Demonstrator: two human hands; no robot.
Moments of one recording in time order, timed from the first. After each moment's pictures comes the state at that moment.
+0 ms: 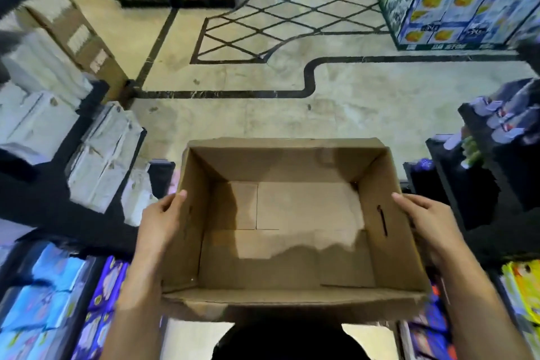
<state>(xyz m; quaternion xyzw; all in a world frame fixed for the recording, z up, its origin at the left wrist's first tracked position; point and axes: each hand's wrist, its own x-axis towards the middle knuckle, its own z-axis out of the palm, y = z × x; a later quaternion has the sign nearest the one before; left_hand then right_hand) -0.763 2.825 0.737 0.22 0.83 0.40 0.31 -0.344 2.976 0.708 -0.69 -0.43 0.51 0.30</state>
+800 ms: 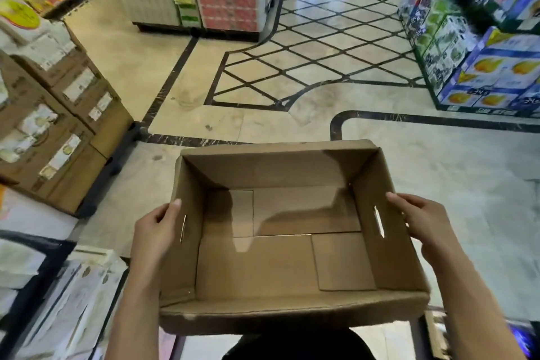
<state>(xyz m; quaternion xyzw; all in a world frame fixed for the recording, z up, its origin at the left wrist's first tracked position) -1.039 3.256 0.731 0.16 0.84 0.46 0.24 -0.653 3.452 0.736 -0.65 -0.48 0.50 0.31</state>
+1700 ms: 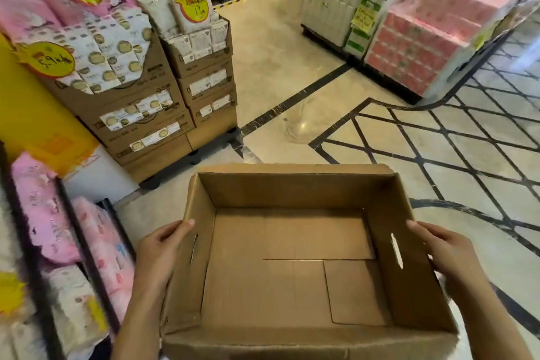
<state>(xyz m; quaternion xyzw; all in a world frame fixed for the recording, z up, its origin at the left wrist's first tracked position) -1.346 3.534 0.699 -0.13 0.79 0.59 0.14 -1.161 3.931 0.740 -0.49 -0.67 0.55 0.10</state>
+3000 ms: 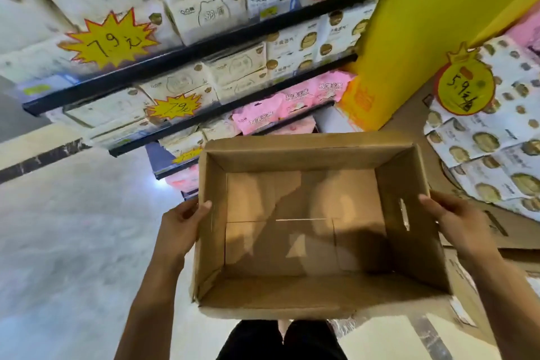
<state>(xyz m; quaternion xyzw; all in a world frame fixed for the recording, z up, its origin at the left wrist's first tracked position) -1.572 3.537 0.606 -0.72 0.36 0.52 -0.27 -2.026 3.609 0.661 0.25 -0.84 0.29 -0.39</state>
